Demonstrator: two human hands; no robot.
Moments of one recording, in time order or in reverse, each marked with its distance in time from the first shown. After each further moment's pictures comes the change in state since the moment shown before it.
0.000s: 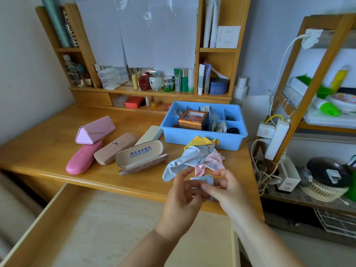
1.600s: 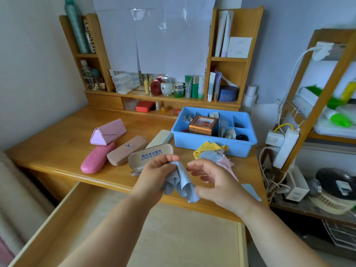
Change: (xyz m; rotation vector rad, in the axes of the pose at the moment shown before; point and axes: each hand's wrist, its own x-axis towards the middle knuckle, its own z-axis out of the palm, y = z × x) left_hand 0.049 0.049 -0.079 -0.071 0.034 -0.262; right_hand 0.009 -0.042 0.027 -0.470 -0.477 -0.379
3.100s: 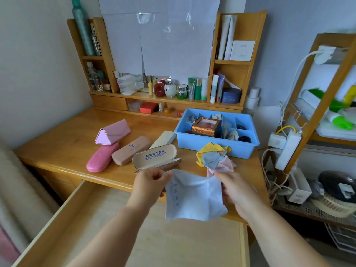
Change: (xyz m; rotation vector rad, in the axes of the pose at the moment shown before) left_hand -0.019 -0.011 -0.020 0.511 0.323 0.025; right_hand -0.004 0.012 -0.005 0.302 0.299 0.498
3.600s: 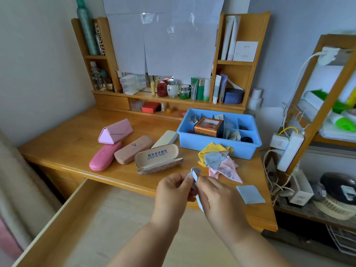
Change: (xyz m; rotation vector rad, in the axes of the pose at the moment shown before) left_hand -0.046 0.024 0.042 -0.395 -0.065 0.013; right_hand -0.042 0.005 0.036 -0.921 0.320 -1.031
